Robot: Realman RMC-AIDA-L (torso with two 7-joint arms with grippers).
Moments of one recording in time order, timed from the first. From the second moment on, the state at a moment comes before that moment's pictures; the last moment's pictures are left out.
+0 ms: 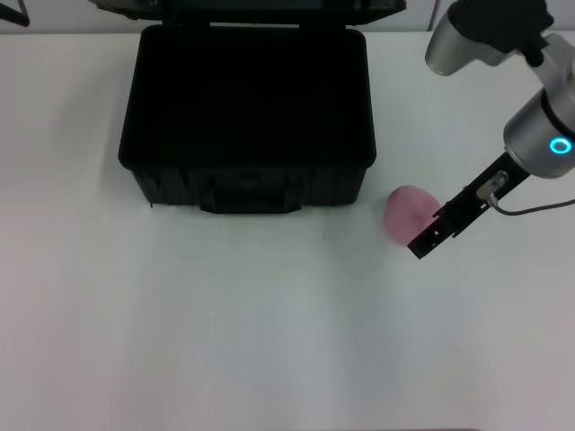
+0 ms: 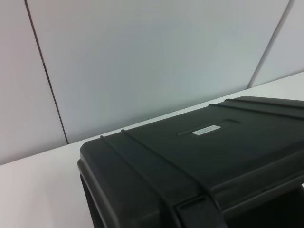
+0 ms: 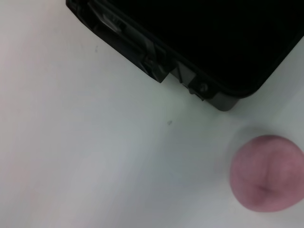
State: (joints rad) left arm -0.79 -2.05 1.25 1.69 -0.39 -1.65 0.03; right arm 0.70 2.06 -1.43 -1.21 0.54 1.65 -0.41
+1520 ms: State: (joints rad) left arm -0.81 -2.05 1.27 1.69 -0.40 -1.66 0.02; right arm 0.77 2.06 -1.44 -0.75 0.55 1.16 -0.52
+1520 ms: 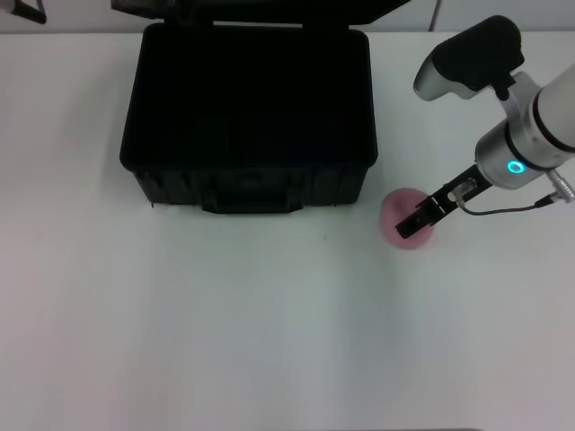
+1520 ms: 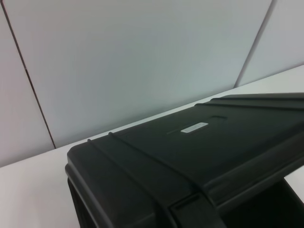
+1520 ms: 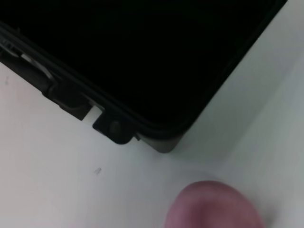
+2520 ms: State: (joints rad) left arm -0.82 -2.05 1.29 1.68 -0.40 -1.66 0.02; right arm 0.78 2.07 -1.44 -0.70 0.62 1.12 -0.55
